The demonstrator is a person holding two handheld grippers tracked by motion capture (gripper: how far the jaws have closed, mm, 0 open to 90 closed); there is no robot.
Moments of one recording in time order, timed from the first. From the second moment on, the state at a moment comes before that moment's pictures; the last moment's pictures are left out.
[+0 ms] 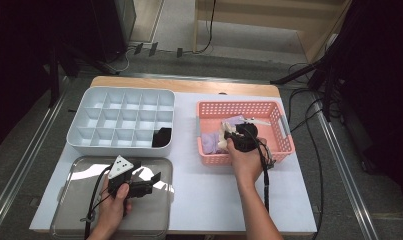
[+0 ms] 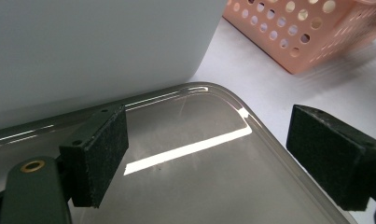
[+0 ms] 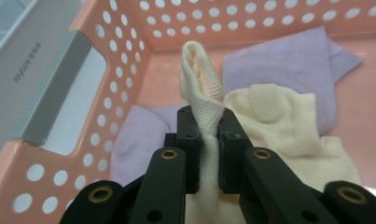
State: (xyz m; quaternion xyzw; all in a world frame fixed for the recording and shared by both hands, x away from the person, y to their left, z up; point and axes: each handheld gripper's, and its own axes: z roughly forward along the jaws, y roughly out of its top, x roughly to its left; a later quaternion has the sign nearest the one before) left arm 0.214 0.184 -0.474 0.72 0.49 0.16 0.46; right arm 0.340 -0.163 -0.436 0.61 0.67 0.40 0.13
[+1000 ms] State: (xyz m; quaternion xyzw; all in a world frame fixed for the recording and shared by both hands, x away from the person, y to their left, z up) left arm 0.214 0.184 -0.474 0.73 0.49 0.16 0.46; right arm 0.306 -0.169 -0.420 0.51 0.62 0.55 0.23
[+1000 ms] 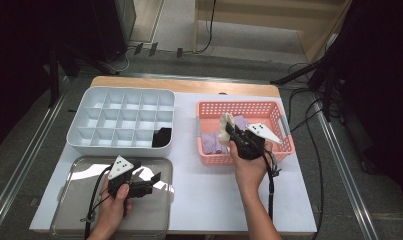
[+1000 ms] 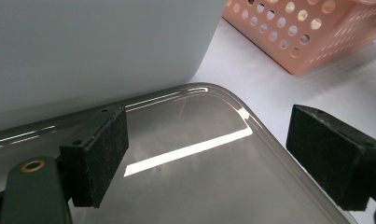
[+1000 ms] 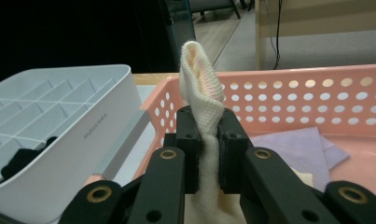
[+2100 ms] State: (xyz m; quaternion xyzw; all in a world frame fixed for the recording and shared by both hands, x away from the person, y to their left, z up) left arm 0.214 0.184 -0.474 0.73 0.49 0.16 0.46; right arm 0.218 -0.172 -0.420 0.48 0.63 0.57 0.24
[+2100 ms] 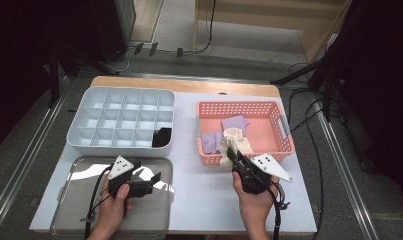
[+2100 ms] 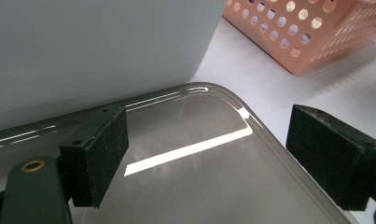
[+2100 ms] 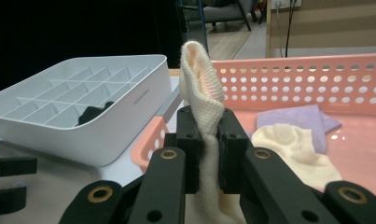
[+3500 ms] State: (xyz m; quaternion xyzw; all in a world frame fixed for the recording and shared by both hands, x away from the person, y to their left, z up) left arm 0.213 0.183 -0.474 0.73 0.49 0.17 0.46; right arm 0.193 -0.185 -0.465 0.50 0.66 0.52 0.22
